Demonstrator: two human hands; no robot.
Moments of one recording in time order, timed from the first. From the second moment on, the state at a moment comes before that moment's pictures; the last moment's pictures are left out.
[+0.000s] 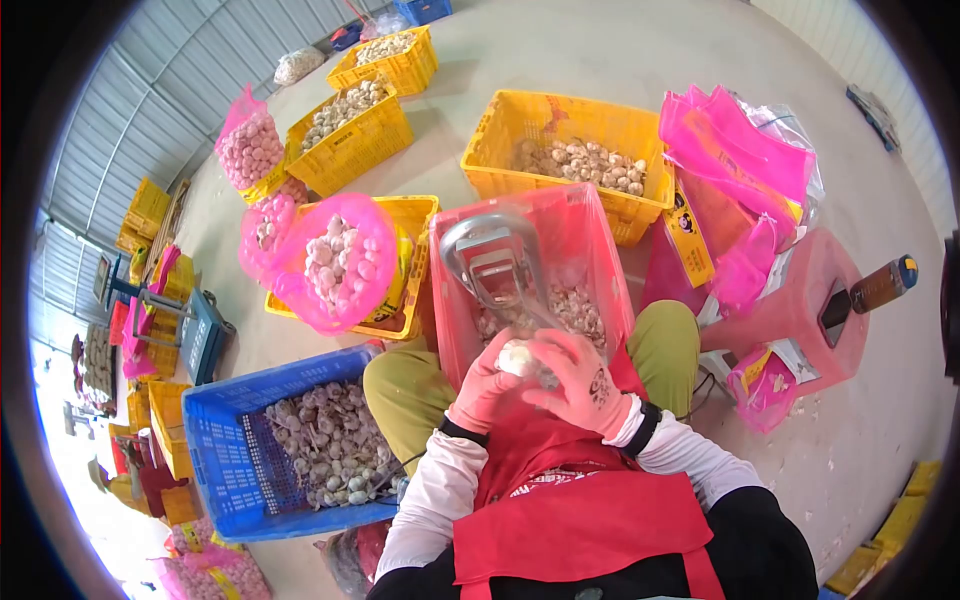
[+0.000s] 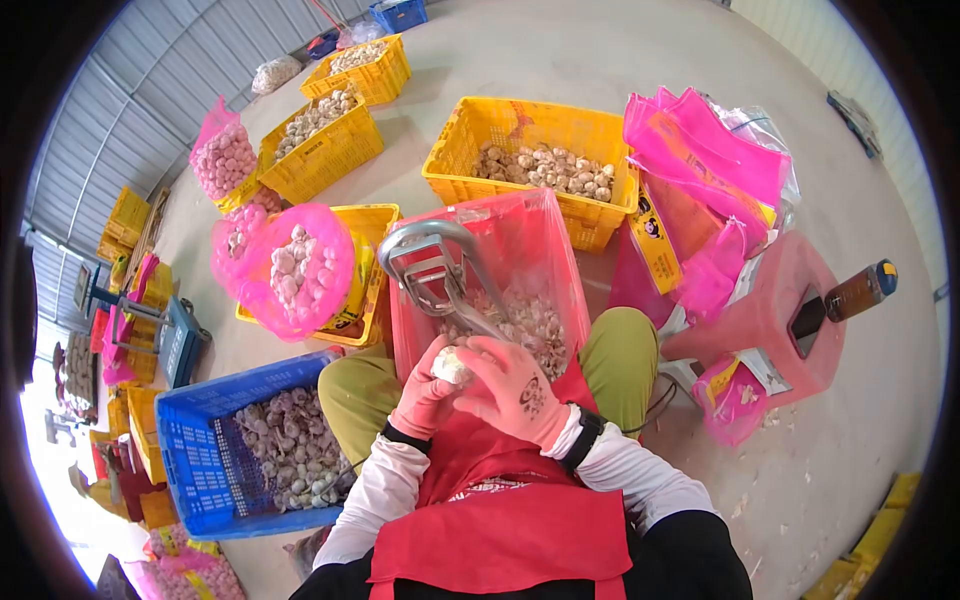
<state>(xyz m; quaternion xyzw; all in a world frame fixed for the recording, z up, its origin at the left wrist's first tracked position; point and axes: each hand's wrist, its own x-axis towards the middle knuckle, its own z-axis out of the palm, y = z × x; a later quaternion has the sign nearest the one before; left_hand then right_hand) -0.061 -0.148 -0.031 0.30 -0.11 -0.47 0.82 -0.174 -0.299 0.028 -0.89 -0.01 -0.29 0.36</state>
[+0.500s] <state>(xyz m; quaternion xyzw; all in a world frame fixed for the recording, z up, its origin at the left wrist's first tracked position) -0.082 -0.143 0.016 0.47 -0.09 -0.45 0.75 -0.159 -0.299 -0.011 -0.80 -0.05 -0.26 0.53</state>
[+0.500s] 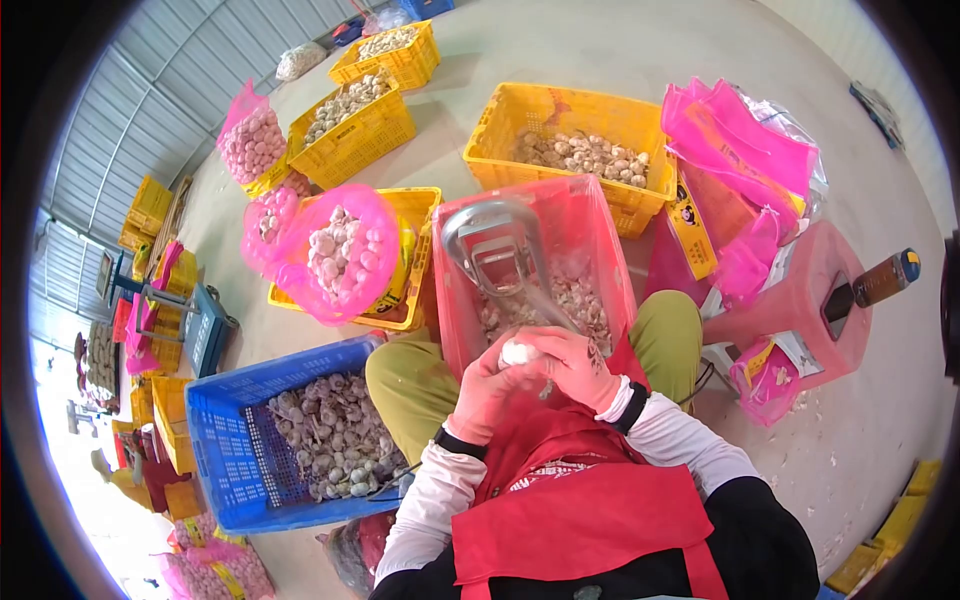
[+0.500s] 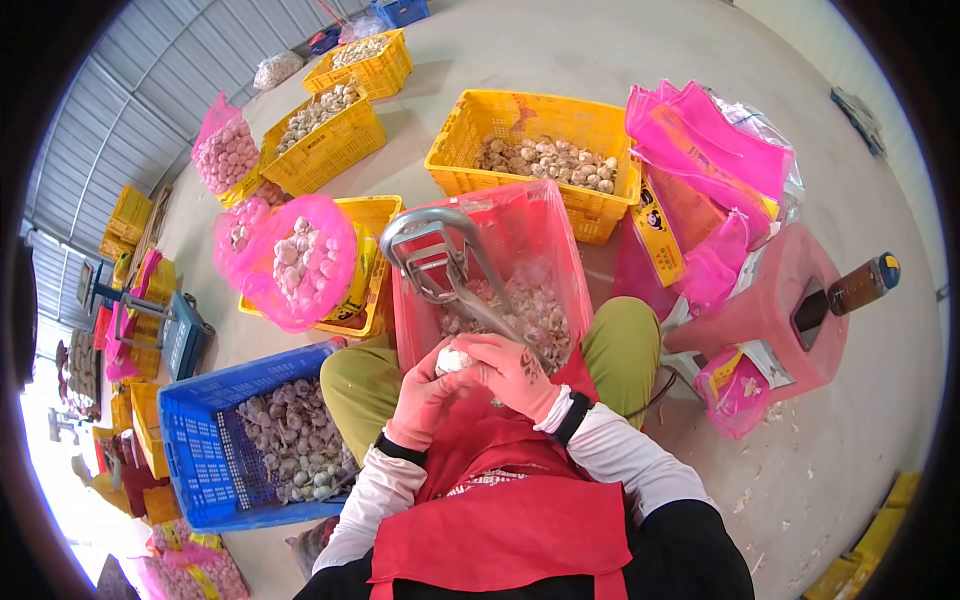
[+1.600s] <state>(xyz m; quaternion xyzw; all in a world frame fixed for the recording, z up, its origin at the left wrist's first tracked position) -0.032 -0.107 0.023 0.57 -0.13 -0.39 0.71 -0.133 -0.281 0.002 -0.57 0.10 0.09 0.81</state>
